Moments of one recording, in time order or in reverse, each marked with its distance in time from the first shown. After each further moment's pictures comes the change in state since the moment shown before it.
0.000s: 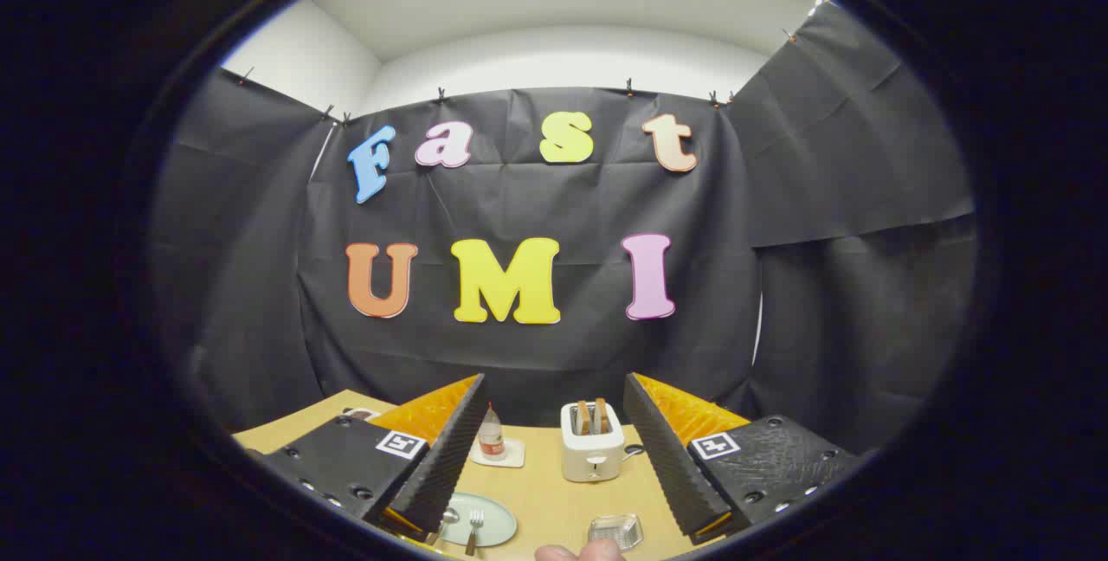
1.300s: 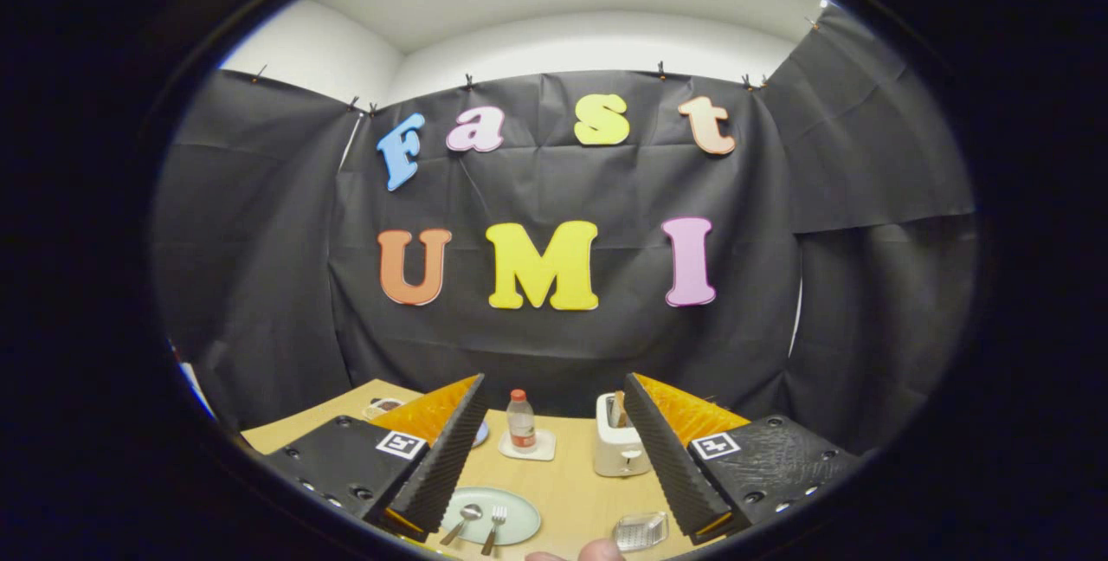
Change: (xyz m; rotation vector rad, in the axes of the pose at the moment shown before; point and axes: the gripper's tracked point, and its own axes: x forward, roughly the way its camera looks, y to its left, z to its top) arm 0.015 0.029 -0.023 -0.015 0.079 0.108
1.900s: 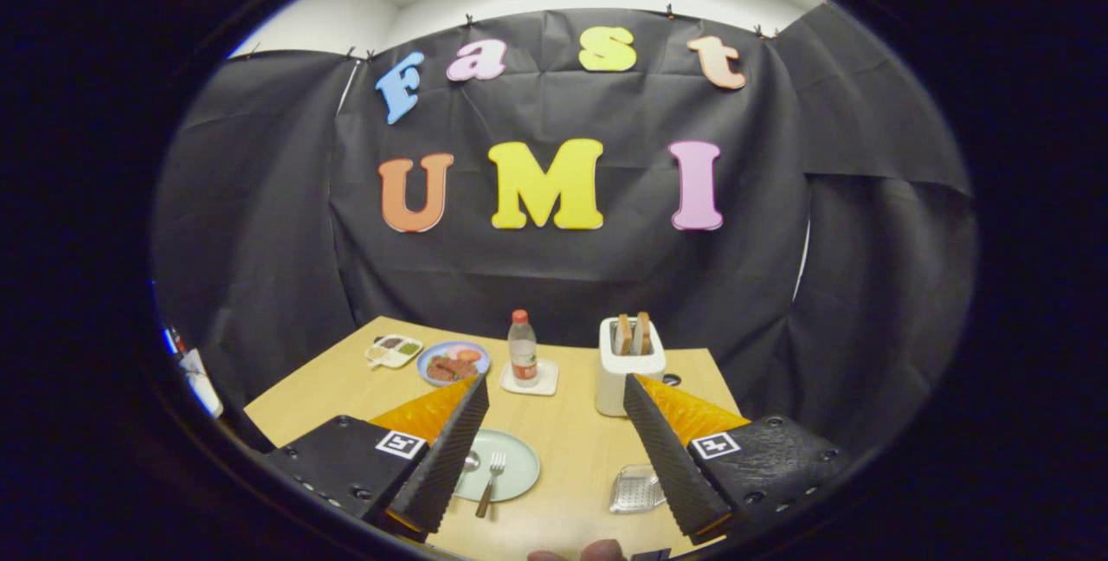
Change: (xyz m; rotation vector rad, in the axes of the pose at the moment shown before) arm -0.003 0.008 -0.093 -0.013 0.307 0.032
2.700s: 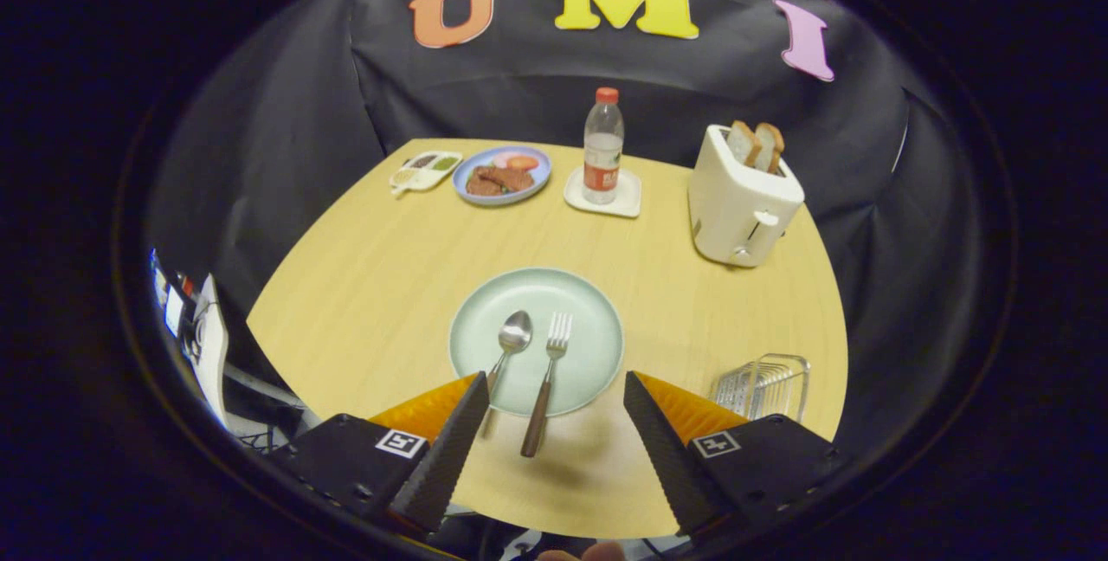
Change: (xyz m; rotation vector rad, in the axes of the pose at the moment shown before) arm 0.094 0.084 -0.192 -0.107 0.630 0.112
